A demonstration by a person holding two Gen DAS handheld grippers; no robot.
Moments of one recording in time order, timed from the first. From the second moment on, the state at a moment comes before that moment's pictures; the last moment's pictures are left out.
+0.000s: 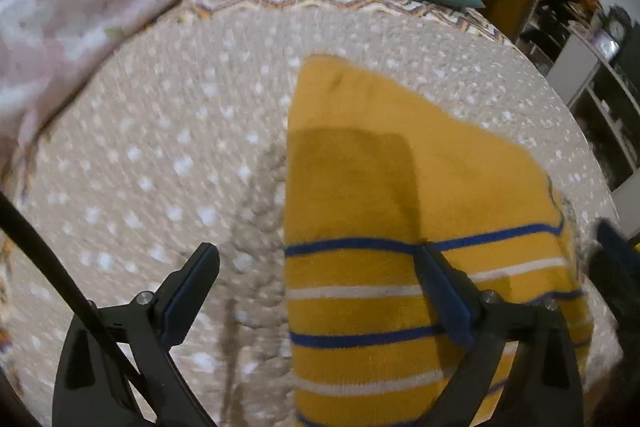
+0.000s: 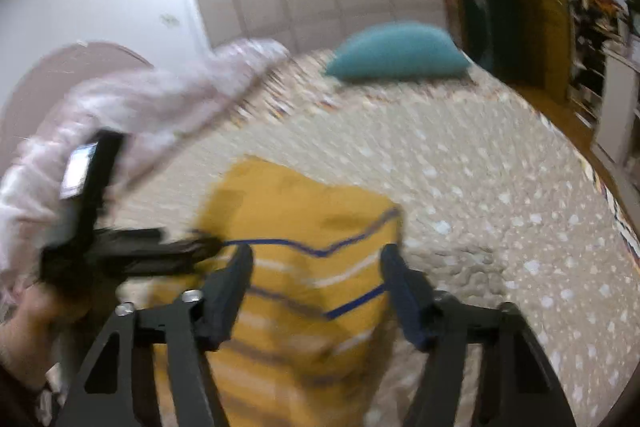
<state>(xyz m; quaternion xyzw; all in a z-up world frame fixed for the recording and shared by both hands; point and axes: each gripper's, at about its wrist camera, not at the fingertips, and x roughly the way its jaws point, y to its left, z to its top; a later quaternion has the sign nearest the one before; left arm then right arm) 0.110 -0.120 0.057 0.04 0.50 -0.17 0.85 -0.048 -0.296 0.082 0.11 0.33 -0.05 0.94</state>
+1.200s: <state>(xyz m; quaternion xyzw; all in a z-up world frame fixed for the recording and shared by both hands) -0.032 -0.045 0.034 -0.02 0.43 -0.19 0.88 -0.186 -0.283 0.060 0.12 0.31 -0.10 0.94</state>
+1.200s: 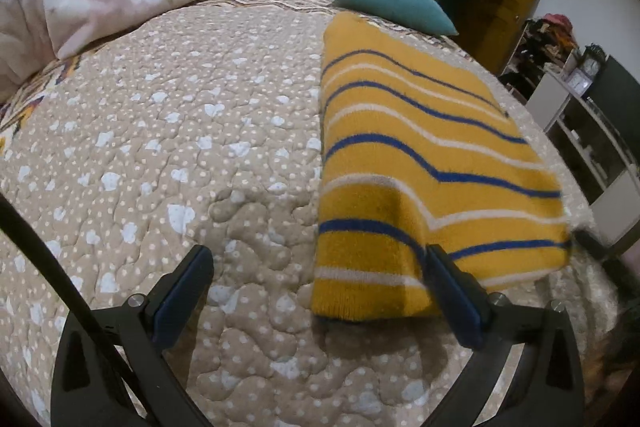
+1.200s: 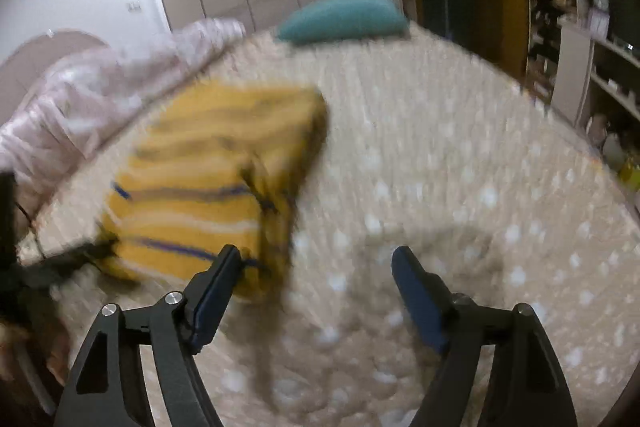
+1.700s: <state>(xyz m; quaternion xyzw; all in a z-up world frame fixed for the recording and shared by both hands) -0.030 -0.048 0.030 -0.02 0.43 -0.19 0.88 -0.127 -0.323 0.051 0.20 0.33 -0.10 0.92</state>
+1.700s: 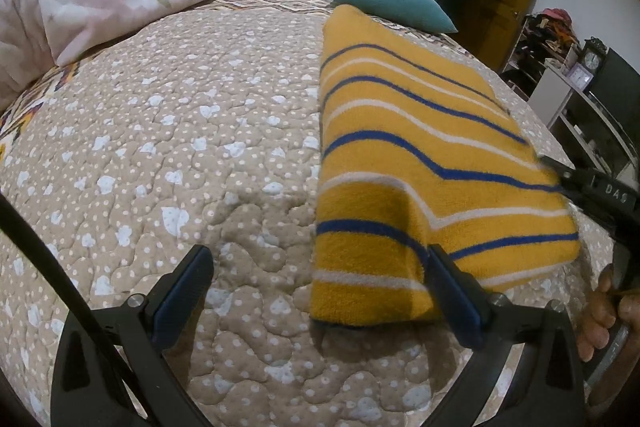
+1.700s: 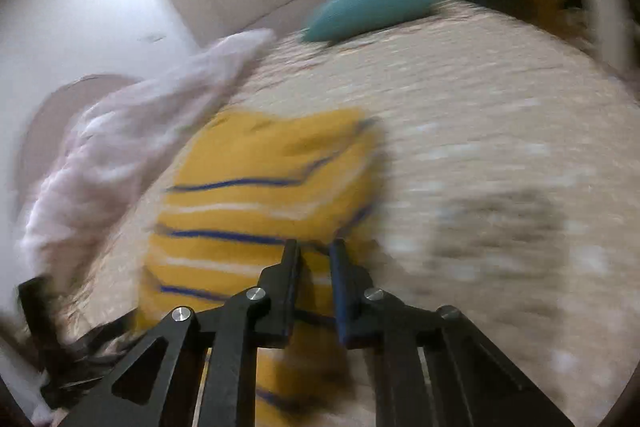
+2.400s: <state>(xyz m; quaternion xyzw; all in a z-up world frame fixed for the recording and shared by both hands) -0.031 -0.046 0.031 -0.03 0.43 -0.20 0.88 -0.114 -0.339 0.039 0.30 0.31 0.04 0.90</state>
